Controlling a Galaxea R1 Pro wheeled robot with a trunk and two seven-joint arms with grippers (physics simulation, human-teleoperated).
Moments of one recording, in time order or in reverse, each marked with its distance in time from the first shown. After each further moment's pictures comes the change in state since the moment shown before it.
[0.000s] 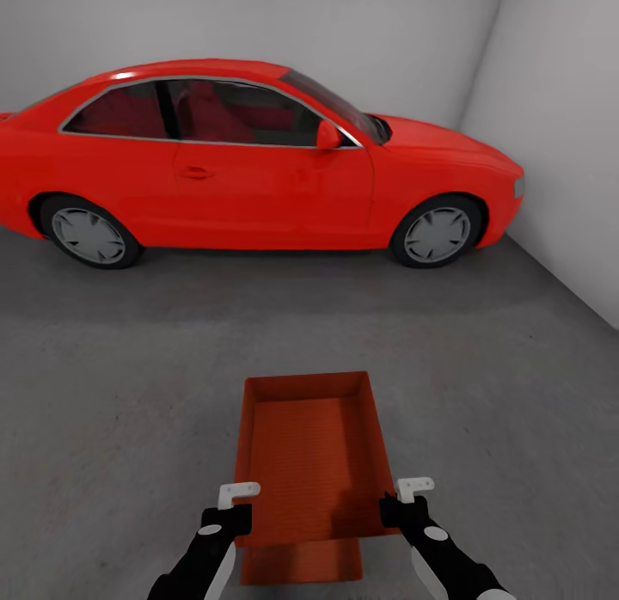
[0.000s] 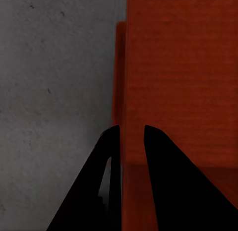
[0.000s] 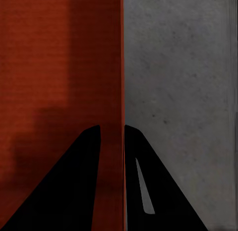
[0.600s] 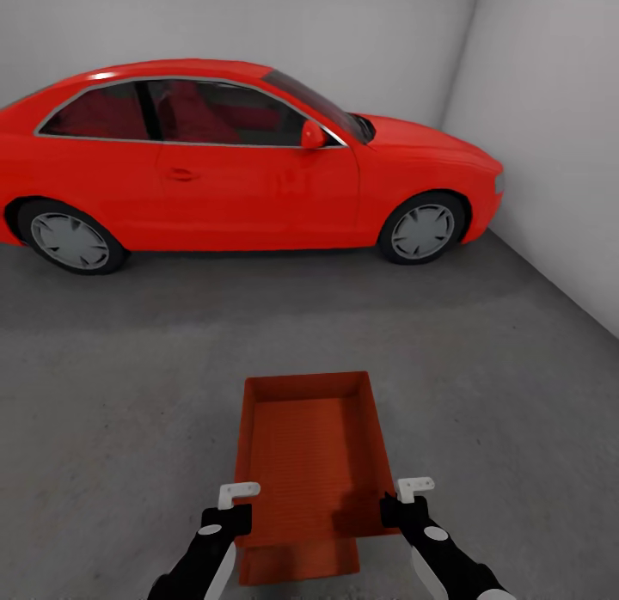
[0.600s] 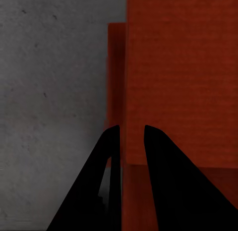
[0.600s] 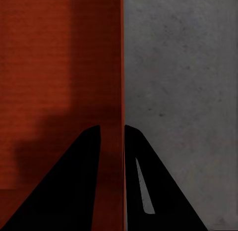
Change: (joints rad) left arm 0.000 0.000 0.000 -0.002 0.000 0.001 0.000; right arm 0.000 0.000 -0.001 0.000 0.001 0.000 0.000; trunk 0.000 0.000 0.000
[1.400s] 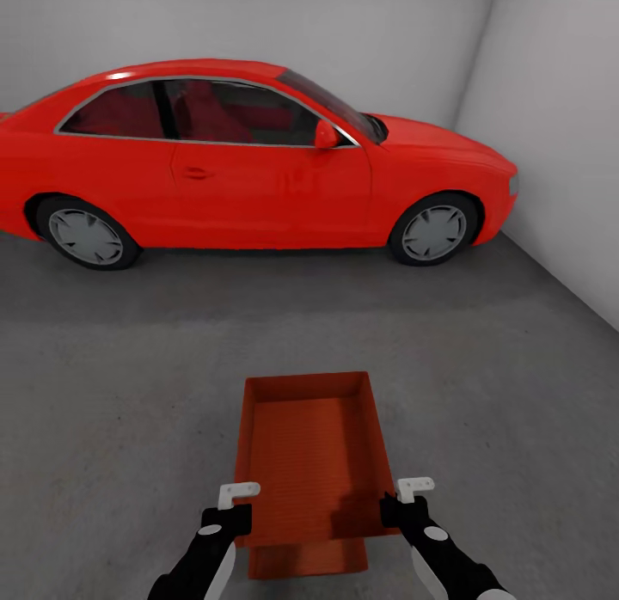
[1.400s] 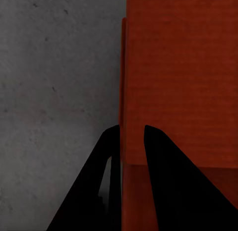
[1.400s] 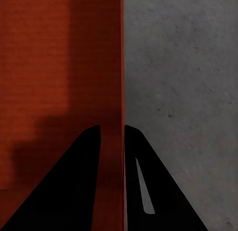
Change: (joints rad) left arm 0.000 0.000 0.000 0.002 0.000 -0.001 0.000; right arm 0.000 0.000 0.000 0.001 0.000 0.000 0.000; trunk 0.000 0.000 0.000
